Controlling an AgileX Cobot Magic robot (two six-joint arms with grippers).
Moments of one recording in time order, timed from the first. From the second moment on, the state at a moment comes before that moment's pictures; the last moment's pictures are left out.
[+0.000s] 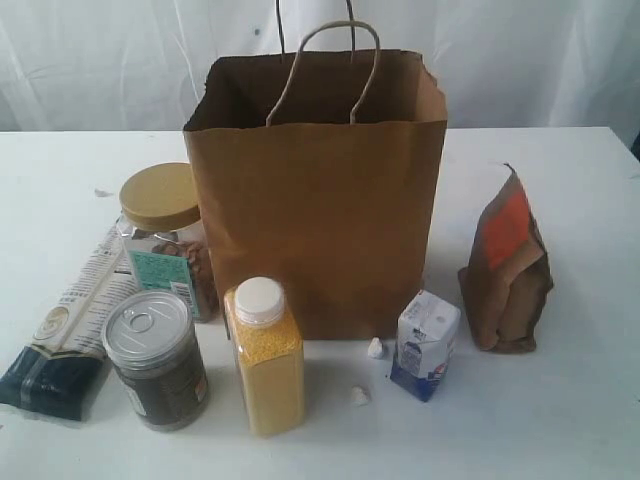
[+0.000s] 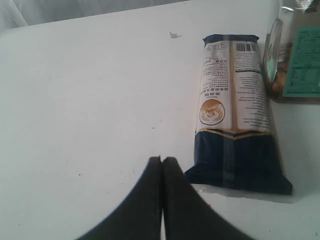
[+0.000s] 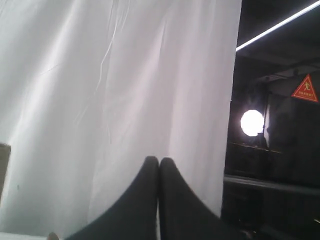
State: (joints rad) left arm 0.00 0.00 0.02 0.02 0.39 0.11; right arm -0.07 0.00 0.00 -0.05 -0.37 -0.07
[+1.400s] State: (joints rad) left arm 0.00 0.00 0.02 0.02 0.39 0.11; right arm 0.01 1.04 -0.83 0.26 0.58 -0.17
